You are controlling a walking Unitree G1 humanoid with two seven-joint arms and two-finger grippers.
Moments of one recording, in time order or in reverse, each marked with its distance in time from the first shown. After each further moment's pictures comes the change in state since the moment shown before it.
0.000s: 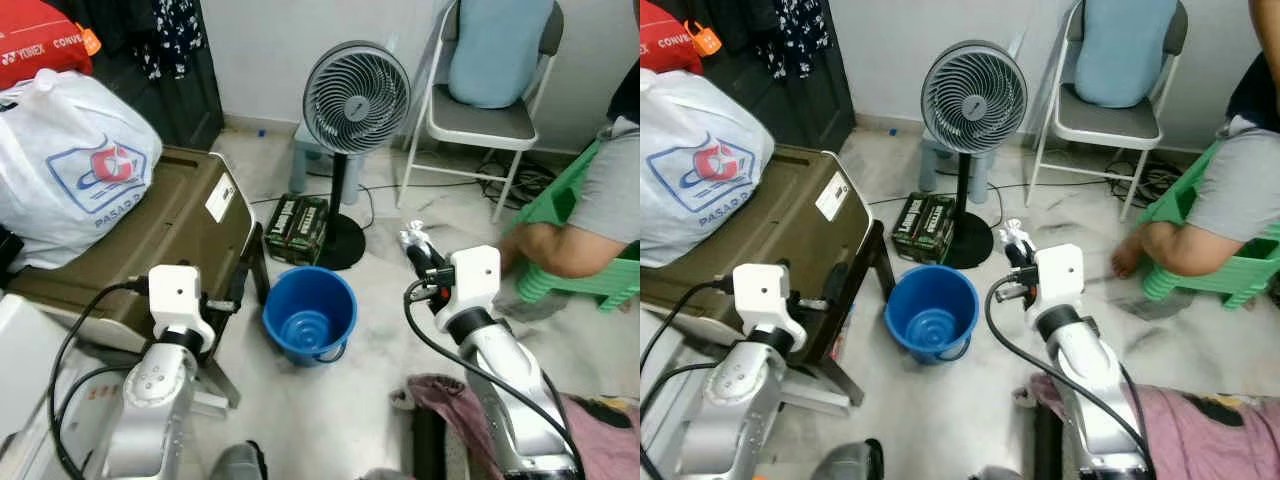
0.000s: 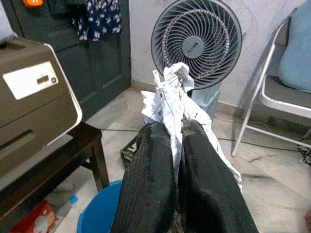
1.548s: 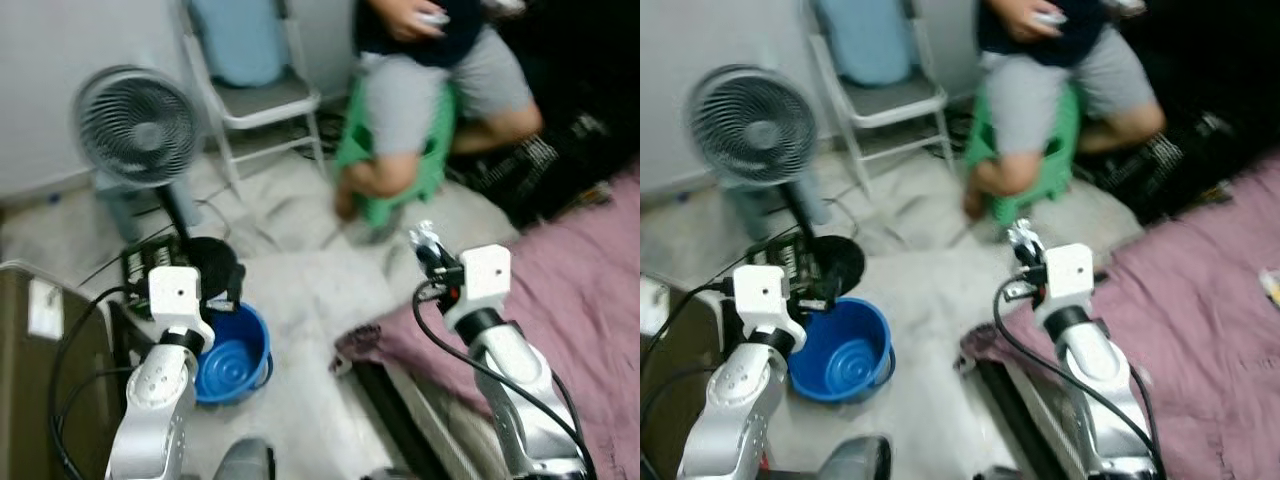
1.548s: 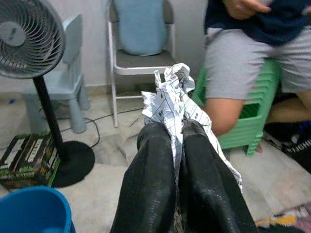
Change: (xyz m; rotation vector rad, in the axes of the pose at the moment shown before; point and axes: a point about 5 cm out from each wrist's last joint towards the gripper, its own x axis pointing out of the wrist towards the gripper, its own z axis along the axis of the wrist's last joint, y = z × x) left arm 0.000 0.004 0.000 0.016 0.007 0.059; right arm 0.000 -0.004 0.005 0.005 -0.002 -0.017
